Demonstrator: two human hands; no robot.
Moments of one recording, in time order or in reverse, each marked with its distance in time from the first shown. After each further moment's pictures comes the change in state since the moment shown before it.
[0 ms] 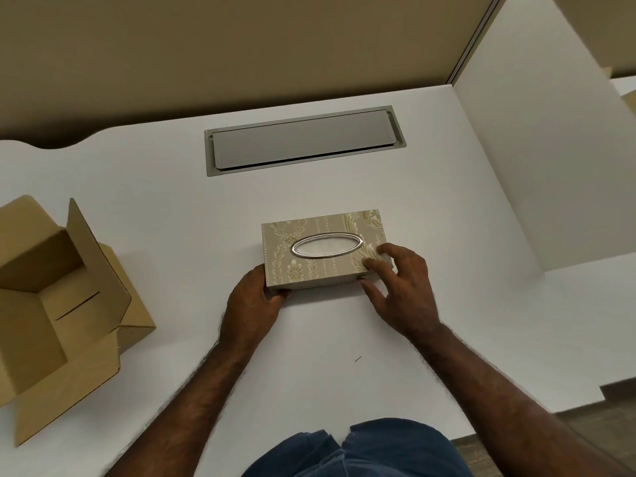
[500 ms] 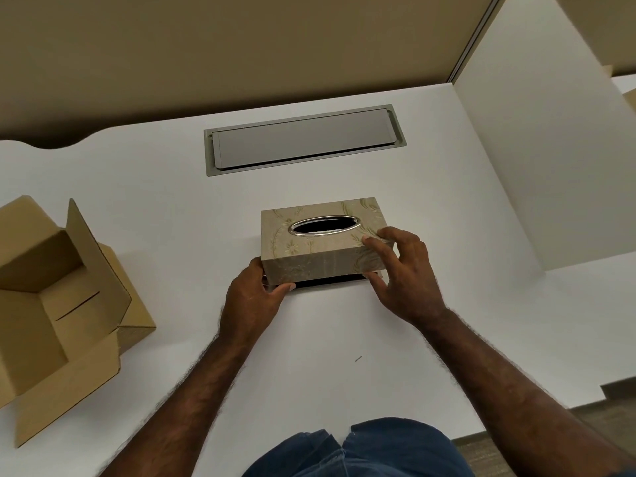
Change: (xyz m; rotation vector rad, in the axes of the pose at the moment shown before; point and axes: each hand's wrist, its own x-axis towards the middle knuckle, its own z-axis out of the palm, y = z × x) left_hand 0.009 0.016 -0.007 0.001 0.002 -0.095; right_hand 0.024 0.007 -0.008 0.016 -0.014 -0.059
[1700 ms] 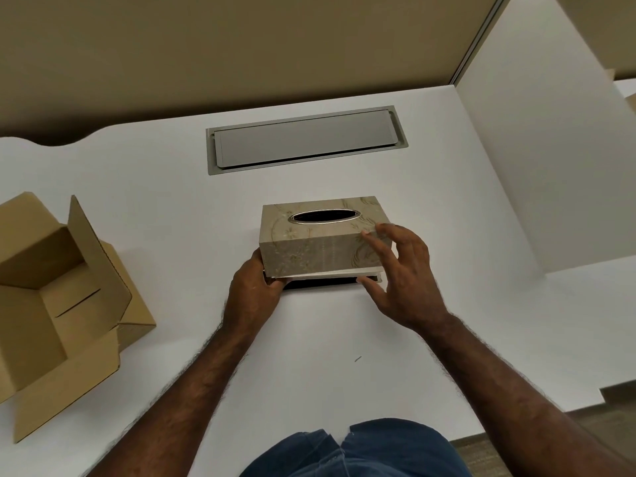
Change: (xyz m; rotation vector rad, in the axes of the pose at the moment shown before) left_hand 0.010 0.005 0.003 -0.054 0.002 0.003; right_hand 0.005 -0.019 -0.019 0.024 -0.067 0.016
